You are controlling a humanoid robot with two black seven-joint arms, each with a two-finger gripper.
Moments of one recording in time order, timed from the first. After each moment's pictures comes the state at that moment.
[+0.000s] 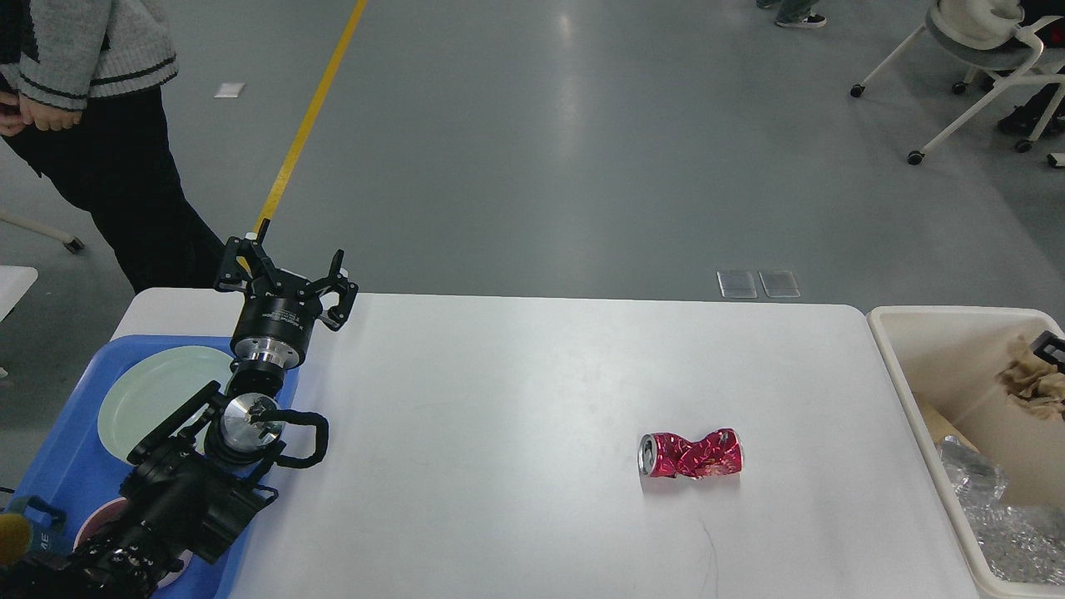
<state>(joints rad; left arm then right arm) -0.59 0.09 -1.07 -0.58 -0.01 -0.38 -0.39 0.87 -0.50 -1.08 0.15 0.21 0.00 -0.01</state>
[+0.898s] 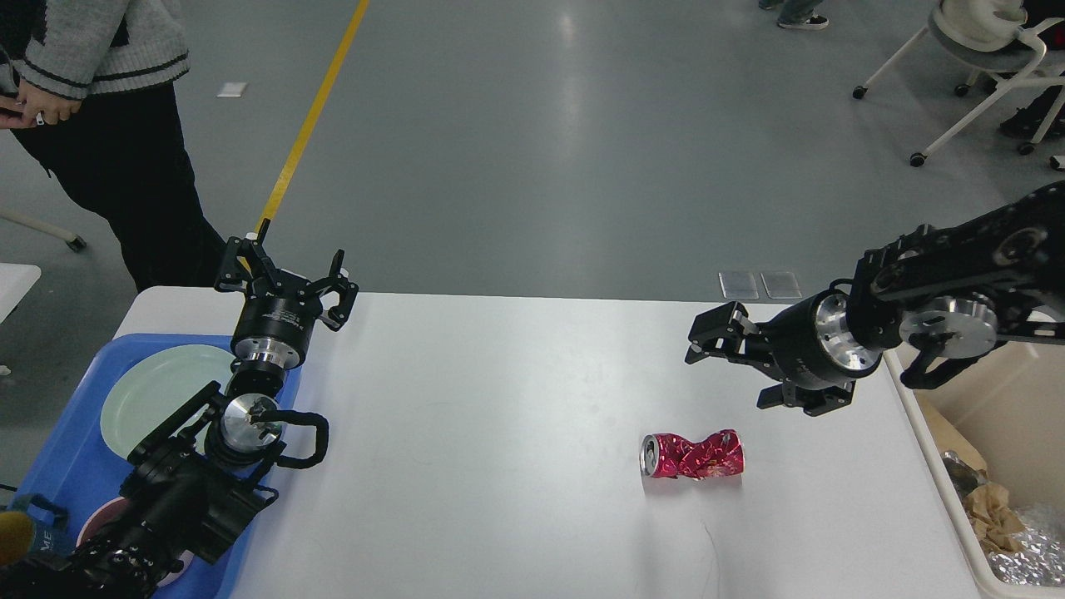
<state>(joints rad) -0.59 0.09 -1.07 -0.58 -0.01 -0.38 -0.39 1.91 -0.39 -1.16 1.55 0.20 0.20 0.00</state>
